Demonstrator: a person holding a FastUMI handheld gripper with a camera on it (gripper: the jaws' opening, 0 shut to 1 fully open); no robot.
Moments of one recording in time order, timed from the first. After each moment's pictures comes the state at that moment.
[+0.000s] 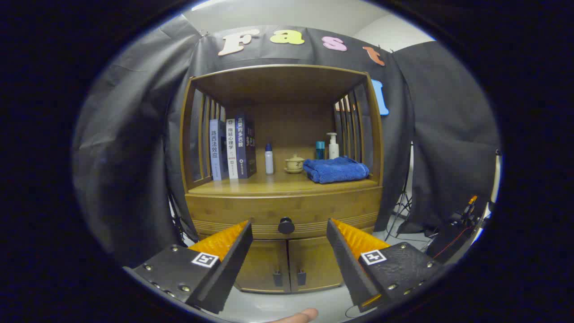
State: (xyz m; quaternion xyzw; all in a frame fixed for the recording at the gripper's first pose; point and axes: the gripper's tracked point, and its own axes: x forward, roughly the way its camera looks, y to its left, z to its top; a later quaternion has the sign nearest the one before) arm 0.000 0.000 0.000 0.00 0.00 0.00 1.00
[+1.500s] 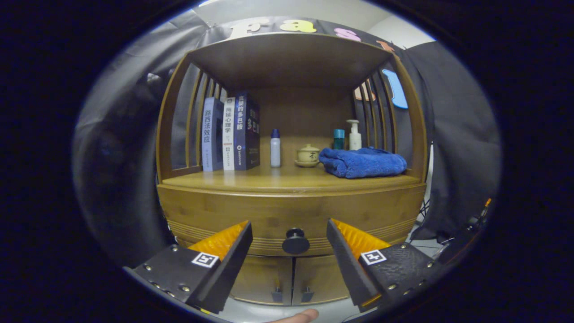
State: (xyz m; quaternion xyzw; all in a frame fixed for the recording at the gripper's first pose) arm 0.145 0.022 -0.047 -0.02 0.00 0.03 1.00
